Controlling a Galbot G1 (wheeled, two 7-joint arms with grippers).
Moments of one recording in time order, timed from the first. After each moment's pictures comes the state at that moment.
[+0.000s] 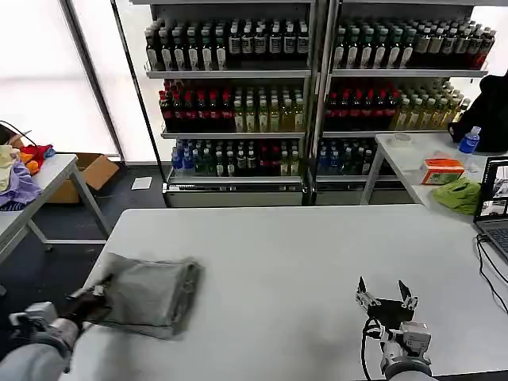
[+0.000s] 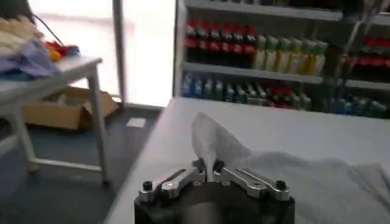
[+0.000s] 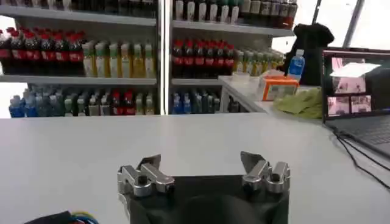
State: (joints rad) left arm 1.45 -0.95 -0.85 -1.82 -0.72 0.38 -0.01; right arm -1.53 1.21 0.48 2.24 0.37 -0.46 0.47
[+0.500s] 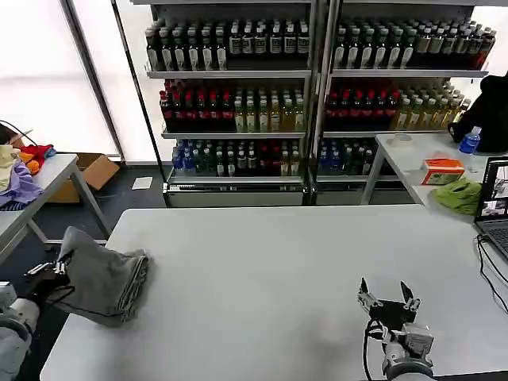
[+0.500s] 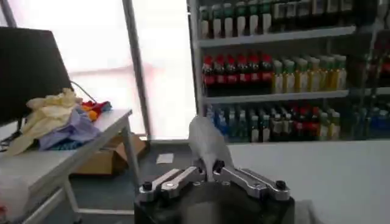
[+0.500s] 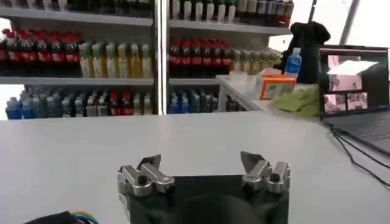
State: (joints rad) left arm 1.46 -0.90 -0.89 -1.93 -0.68 0.42 -0.02; right arm -1.55 1.22 0.49 2.24 0.37 -0.45 0.48
